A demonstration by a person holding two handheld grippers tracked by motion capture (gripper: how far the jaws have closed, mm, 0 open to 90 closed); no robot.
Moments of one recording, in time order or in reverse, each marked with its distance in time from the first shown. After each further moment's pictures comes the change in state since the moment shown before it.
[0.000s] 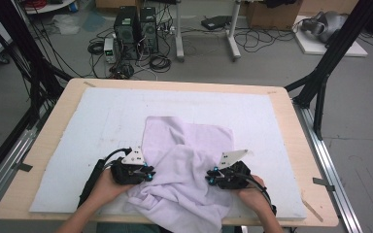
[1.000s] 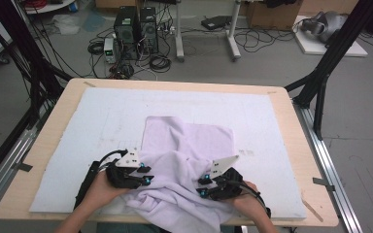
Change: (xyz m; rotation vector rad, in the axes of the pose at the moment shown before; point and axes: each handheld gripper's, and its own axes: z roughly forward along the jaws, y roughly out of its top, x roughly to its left) left arm -0.008 -0.003 -0.006 0.021 -0.025 0.015; right arm 0.029 0.013 0.010 0.017 0.117 -0.055
